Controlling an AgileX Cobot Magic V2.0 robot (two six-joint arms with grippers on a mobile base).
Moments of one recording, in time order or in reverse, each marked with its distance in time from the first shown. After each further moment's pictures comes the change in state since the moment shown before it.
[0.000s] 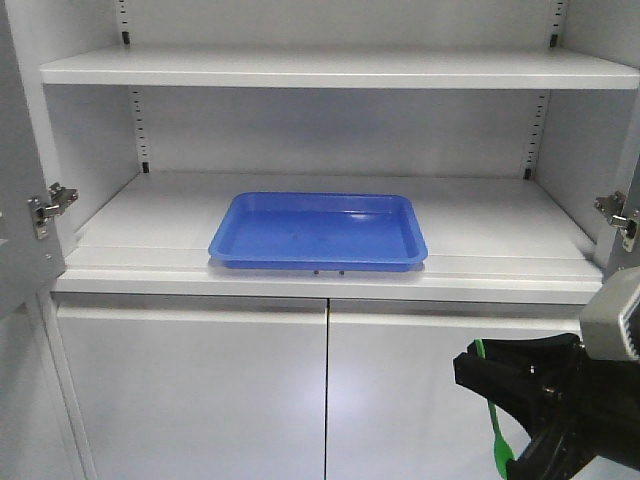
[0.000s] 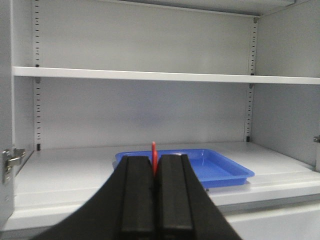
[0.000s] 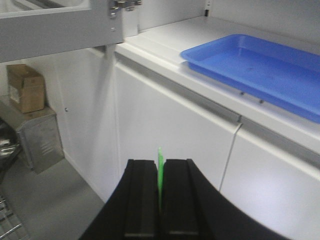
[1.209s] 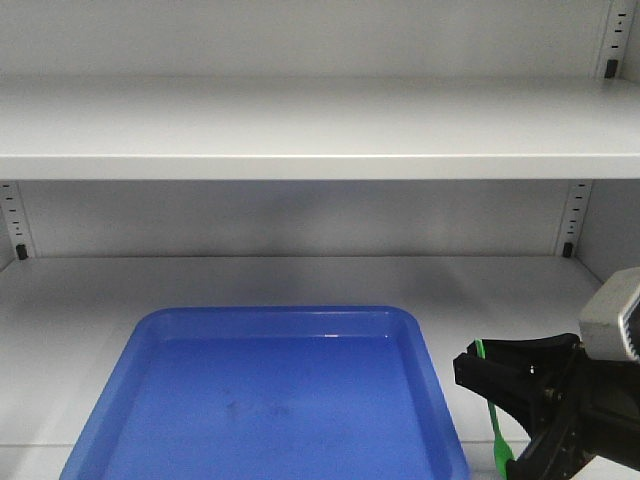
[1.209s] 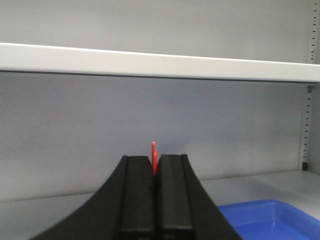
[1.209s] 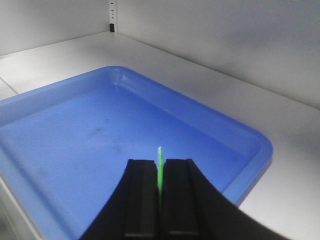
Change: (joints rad) left arm 0.000 0.000 0.000 0.000 0.000 0.000; right arm 0.000 0.000 0.000 0.000 0.000 0.000
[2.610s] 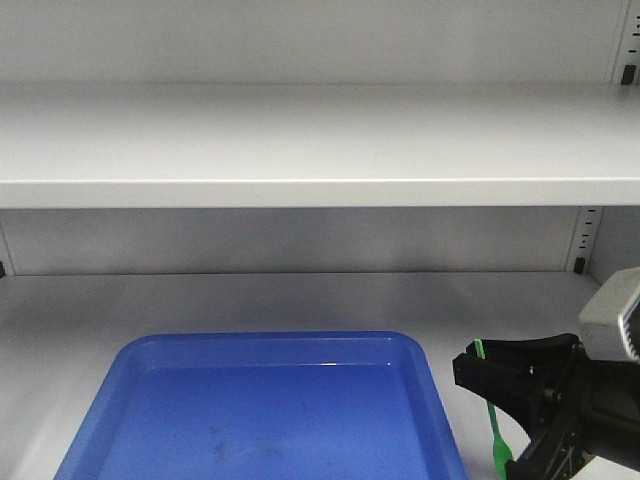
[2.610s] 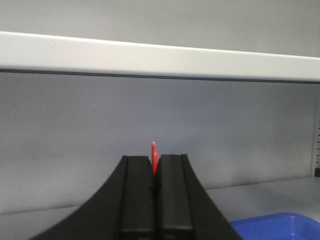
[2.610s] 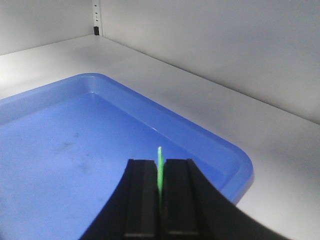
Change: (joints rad) left arm 0.000 0.000 0.000 0.000 -0.001 0.000; right arm 0.000 0.000 0.000 0.000 -0.002 0.001
